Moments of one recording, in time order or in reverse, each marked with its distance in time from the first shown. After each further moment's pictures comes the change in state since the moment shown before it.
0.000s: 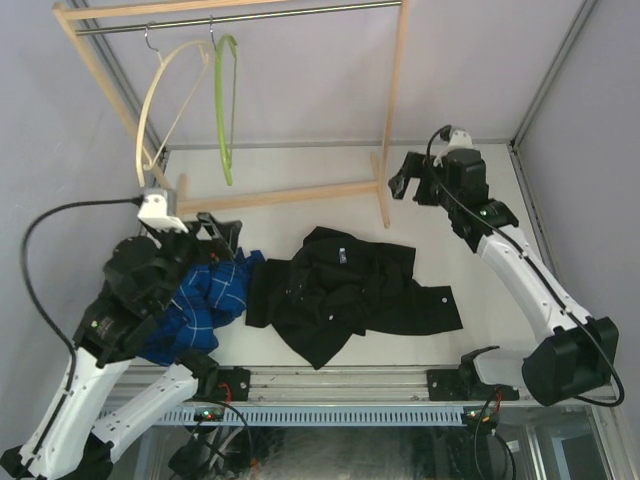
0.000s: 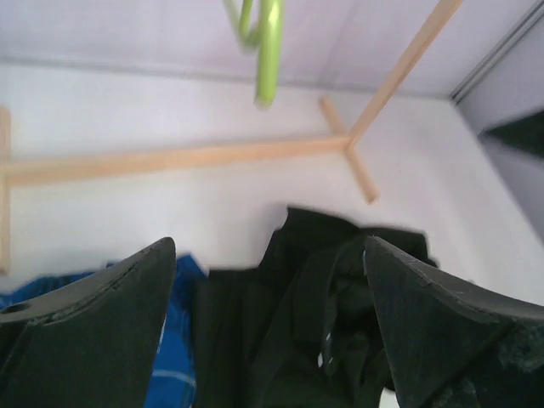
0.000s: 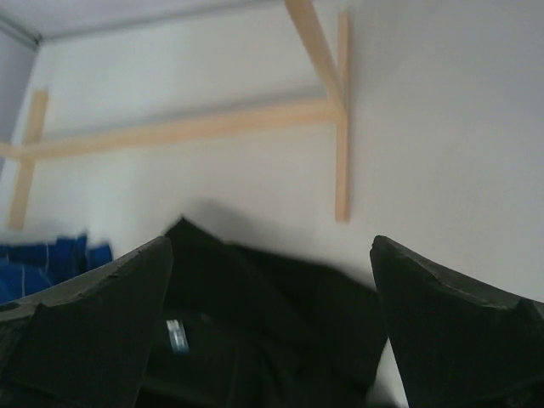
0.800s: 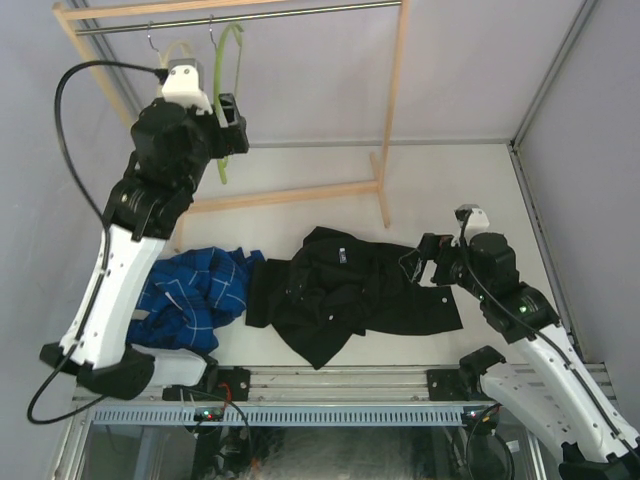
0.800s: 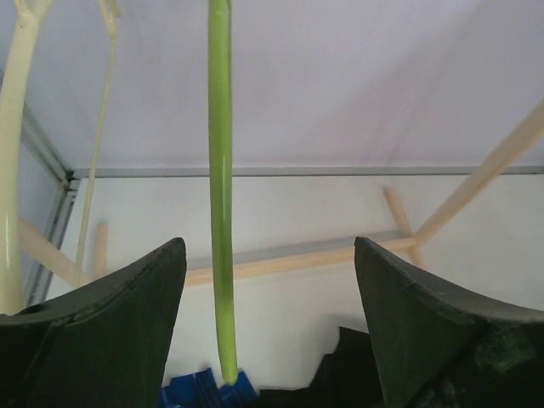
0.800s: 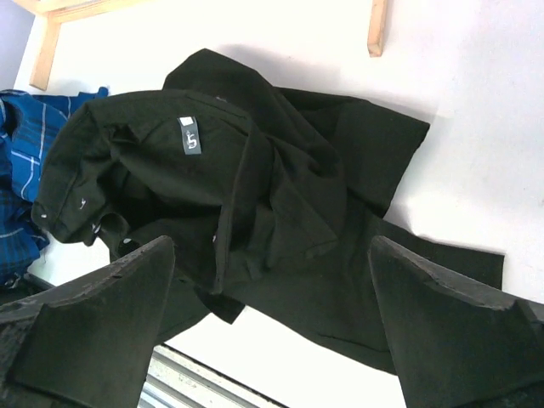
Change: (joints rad) left arm 0.076 0.654 0.762 -0.010 -0.085 0.200; right arm 0.133 -0.632 -0.438 -0.298 -0.053 0.047
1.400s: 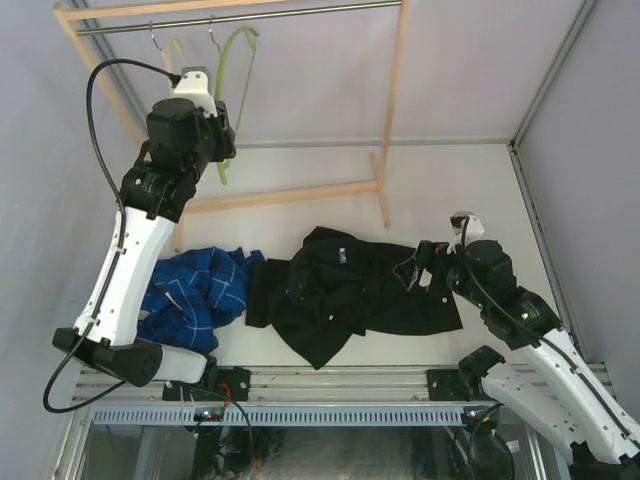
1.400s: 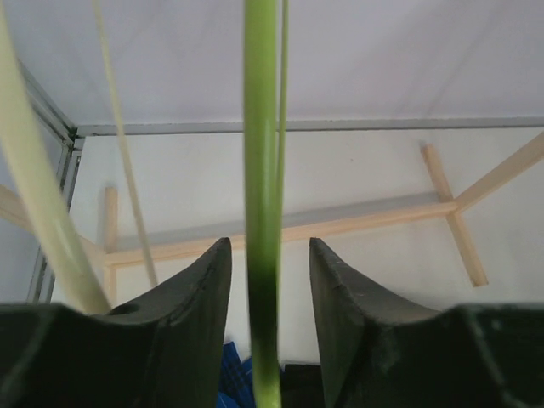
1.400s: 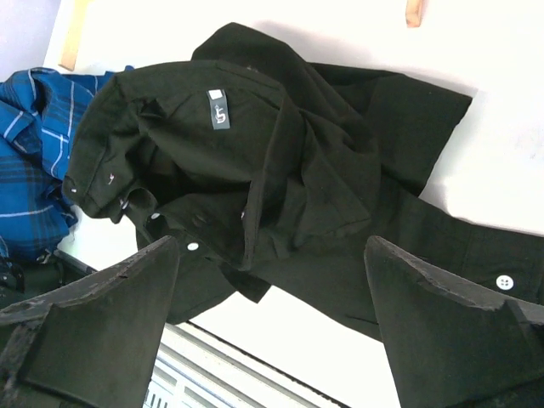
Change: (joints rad) left arm 0.144 0.107 -0.014 -0.040 0.105 0.019; right arm 0.095 -0.043 -0.005 -0.045 0.031 0.075
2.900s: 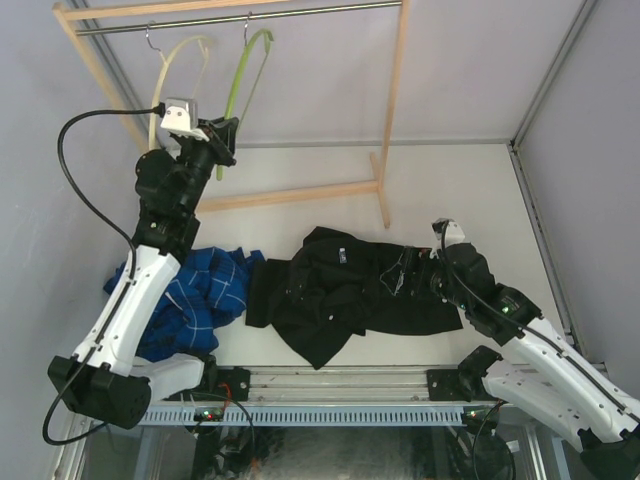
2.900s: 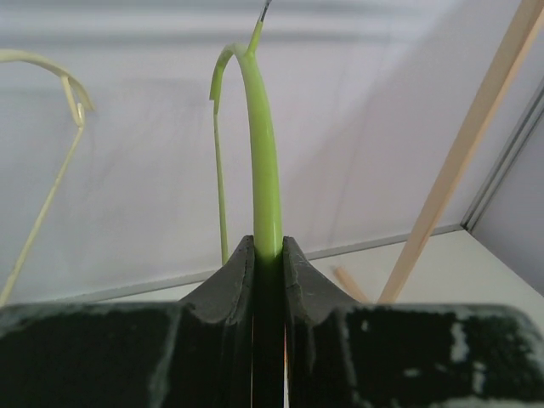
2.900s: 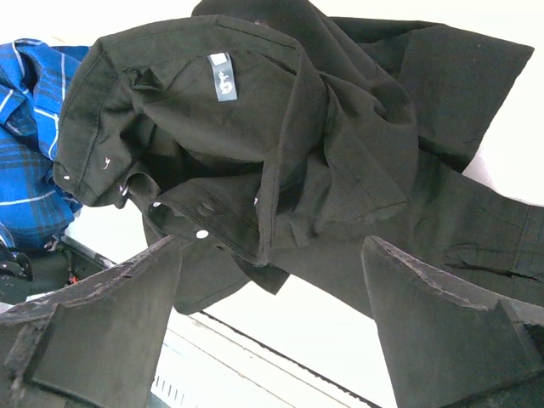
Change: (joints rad) left arm 0.068 -0.225 -0.568 0.853 0.320 0.003; right arm 0.134 0.064 -0.069 0.066 0.063 0.117
